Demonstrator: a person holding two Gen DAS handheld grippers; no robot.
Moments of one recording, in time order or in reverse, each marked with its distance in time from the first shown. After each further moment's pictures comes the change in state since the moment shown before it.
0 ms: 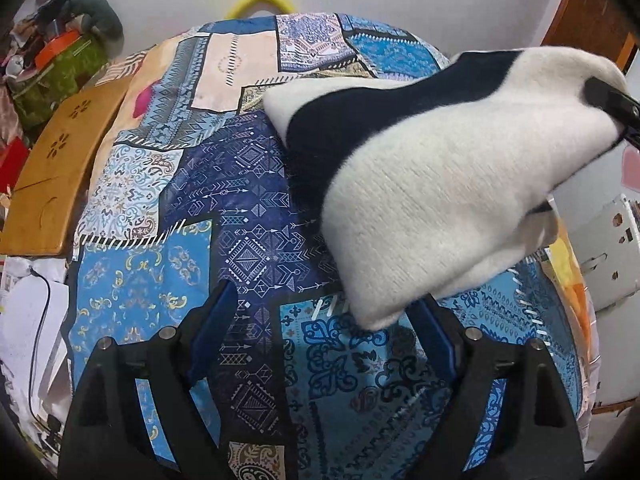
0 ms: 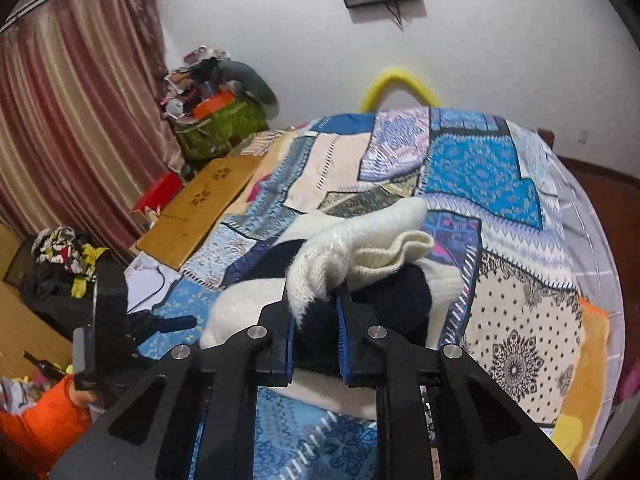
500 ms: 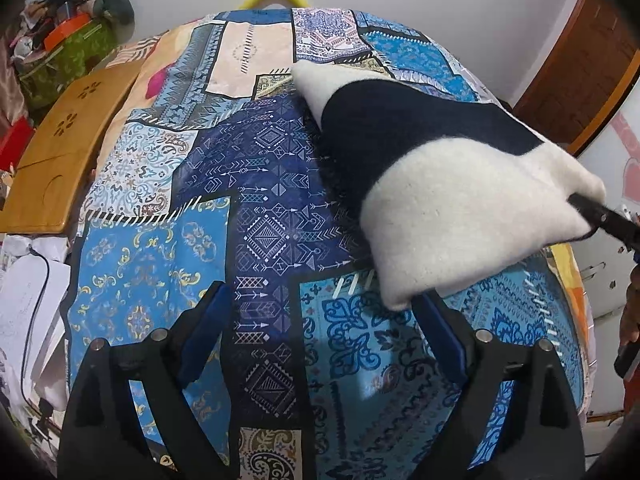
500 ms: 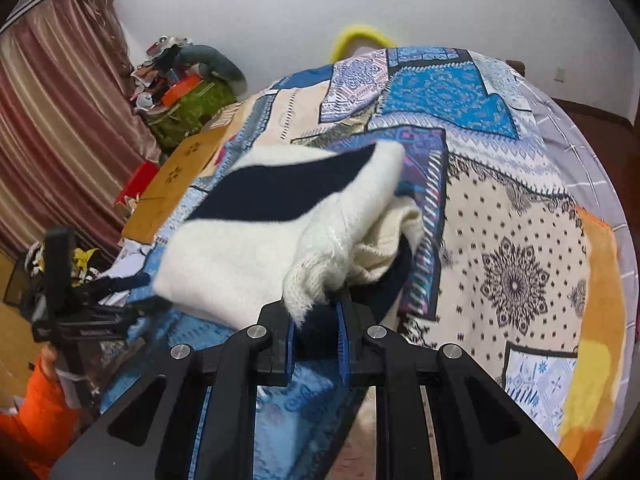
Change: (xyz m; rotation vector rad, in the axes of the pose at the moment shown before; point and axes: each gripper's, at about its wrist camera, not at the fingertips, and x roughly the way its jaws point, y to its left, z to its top) left arm -0.001 0.013 -0.014 -0.036 0.017 0.009; right arm 0.019 -0.048 -0.072 0.142 0.103 -0.040
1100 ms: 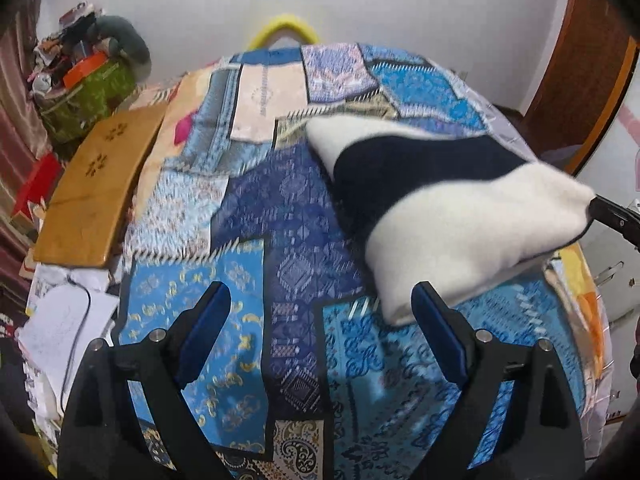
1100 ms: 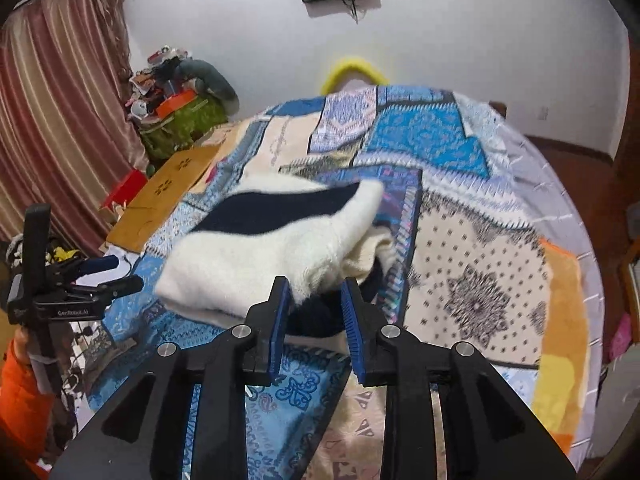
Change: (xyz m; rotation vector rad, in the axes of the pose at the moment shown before) left arm -0.048 -0.009 0.014 0.053 -0.117 0.095; right arm -0.047 0.014 0.002 -0.068 -0.117 -0.089
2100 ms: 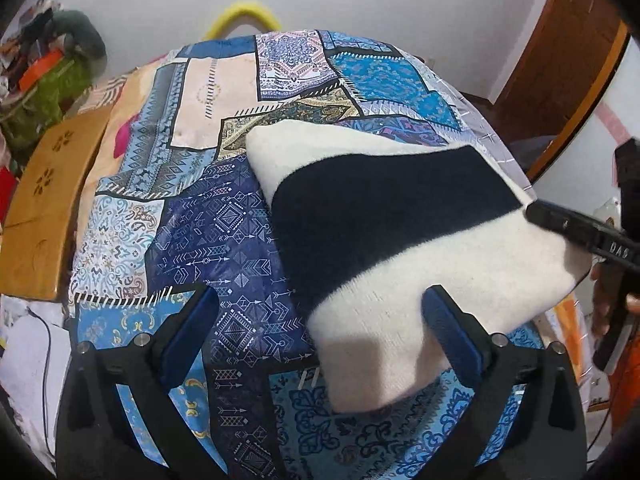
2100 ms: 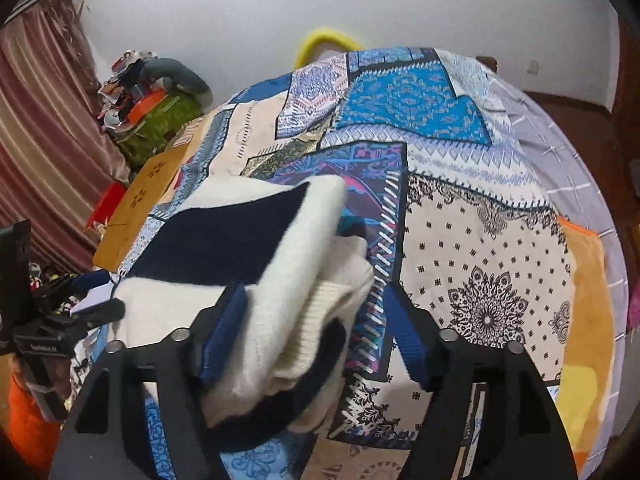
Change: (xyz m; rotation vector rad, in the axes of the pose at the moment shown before) left arm 0.057 -0.020 0.047 0.023 0.074 -0.143; right arm 0.068 -0.046 0.023 0.142 0.117 0.019
